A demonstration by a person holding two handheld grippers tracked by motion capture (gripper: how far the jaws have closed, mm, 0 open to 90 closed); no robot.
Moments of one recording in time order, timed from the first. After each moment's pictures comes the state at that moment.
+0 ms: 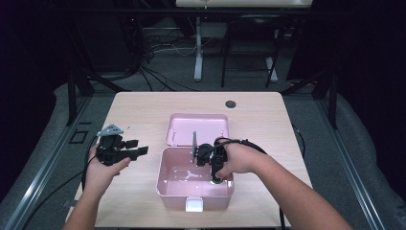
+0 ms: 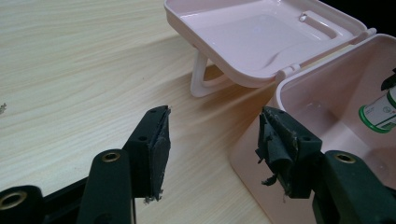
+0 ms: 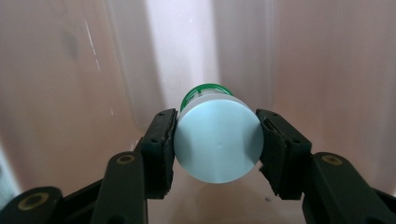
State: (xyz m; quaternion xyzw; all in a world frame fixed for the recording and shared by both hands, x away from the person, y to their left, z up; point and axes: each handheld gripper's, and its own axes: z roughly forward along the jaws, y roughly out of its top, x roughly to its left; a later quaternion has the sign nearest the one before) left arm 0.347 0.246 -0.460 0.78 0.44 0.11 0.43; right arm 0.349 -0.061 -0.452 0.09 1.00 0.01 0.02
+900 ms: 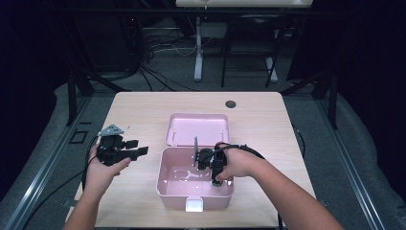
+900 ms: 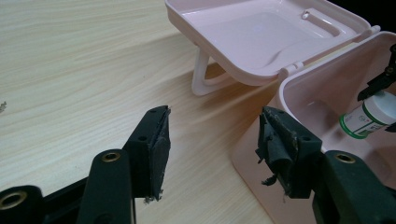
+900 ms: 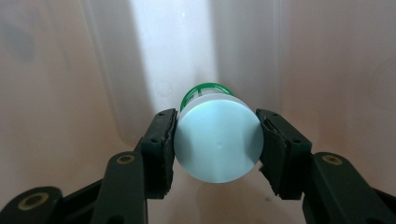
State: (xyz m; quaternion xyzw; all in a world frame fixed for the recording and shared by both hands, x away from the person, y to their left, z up) left arm 0.348 0.246 -0.462 0.78 0.44 0.12 0.43; right arm 0.353 -0.063 -0.483 0.09 1.00 0.01 0.02
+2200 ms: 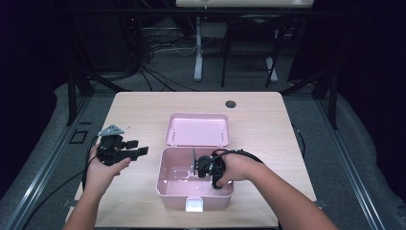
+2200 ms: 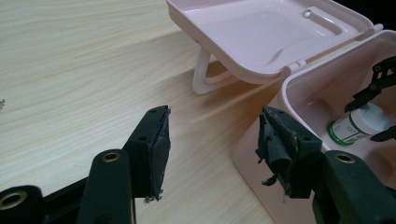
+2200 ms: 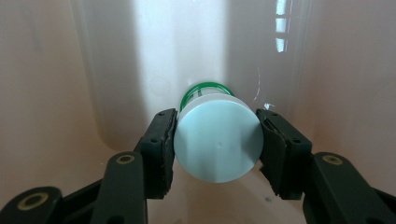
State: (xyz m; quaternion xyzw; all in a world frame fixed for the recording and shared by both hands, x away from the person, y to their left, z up) left arm 0.349 0.246 -0.464 0.78 0.44 0.11 0.43; right arm 0.348 -0.060 -0.508 0.04 1.00 -0.01 0.03
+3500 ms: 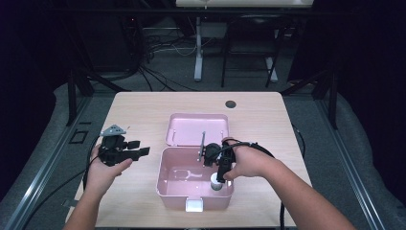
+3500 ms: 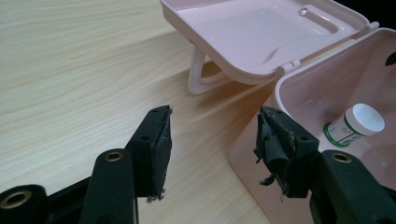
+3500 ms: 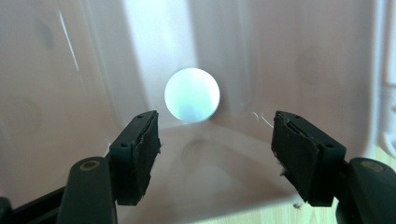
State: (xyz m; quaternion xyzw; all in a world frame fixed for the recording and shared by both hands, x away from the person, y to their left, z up) left arm 0.348 0.241 -0.463 0.79 0.43 0.11 0.42; right arm 0.343 -0.082 -0.448 0.11 0.99 0.04 0.06
